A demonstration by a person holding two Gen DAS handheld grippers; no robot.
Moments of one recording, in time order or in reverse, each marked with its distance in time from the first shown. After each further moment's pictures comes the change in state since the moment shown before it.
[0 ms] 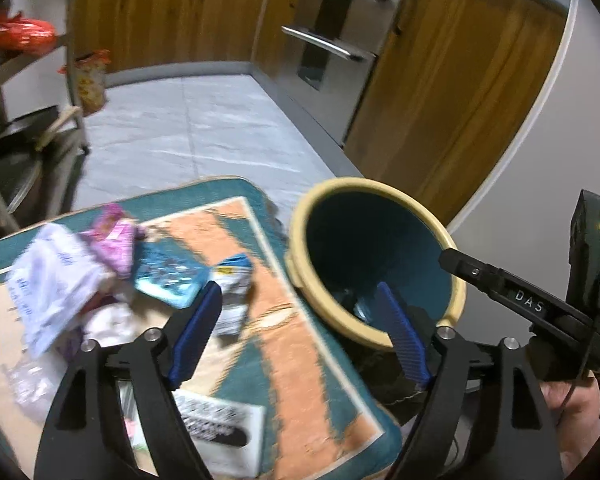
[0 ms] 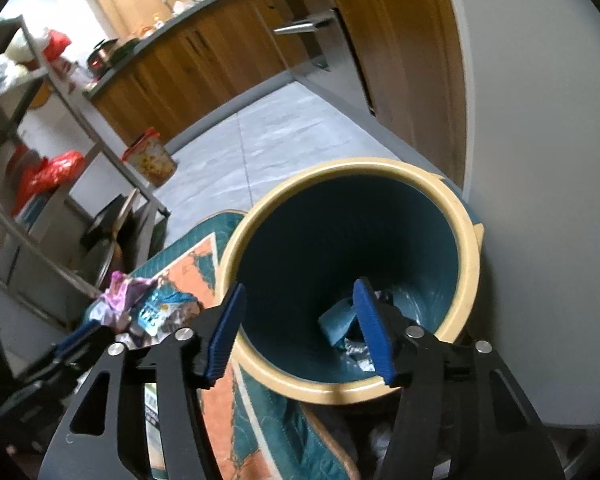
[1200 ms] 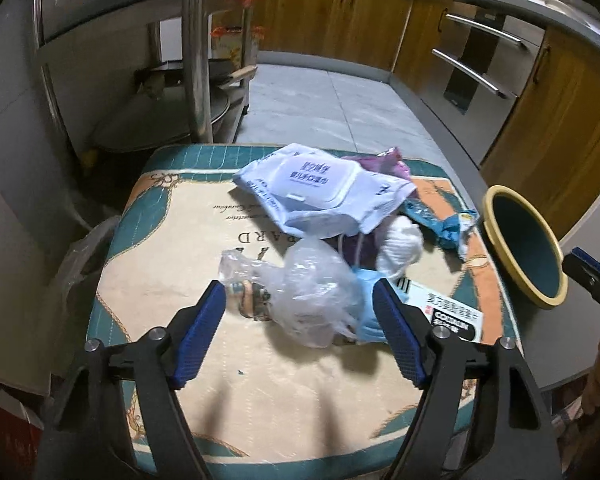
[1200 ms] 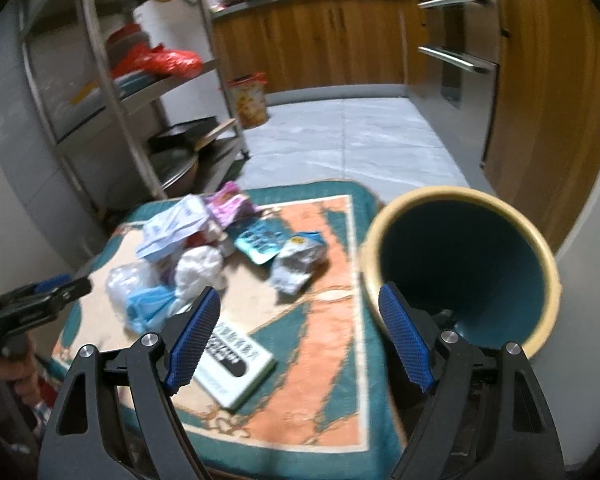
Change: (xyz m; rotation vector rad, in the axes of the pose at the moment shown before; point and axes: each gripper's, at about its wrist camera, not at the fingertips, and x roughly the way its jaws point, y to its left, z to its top) left arm -0.101 0.175 -0.094 -0.247 -0.006 0.331; right arm -0.017 0.134 -0.065 -0.452 0.045 0.147
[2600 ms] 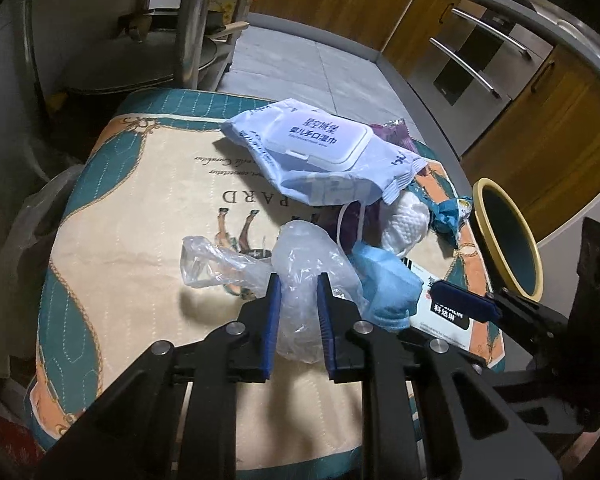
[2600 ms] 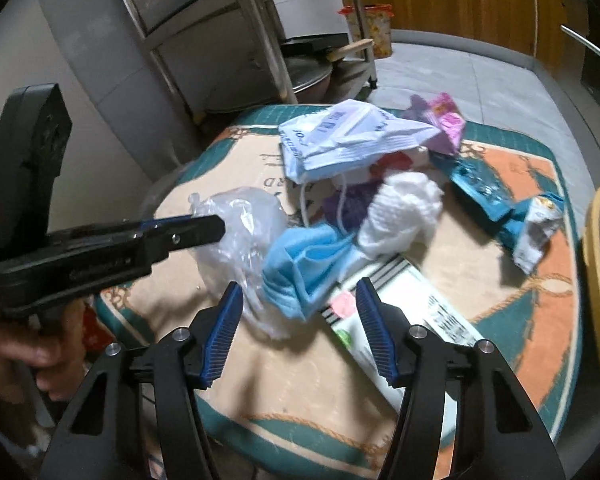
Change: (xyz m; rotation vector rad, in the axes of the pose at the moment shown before) left arm 0.036 0.030 -0.009 -0.091 0.115 -0.160; right arm 0.094 0.139 -0.026 -0.204 0.243 0.293
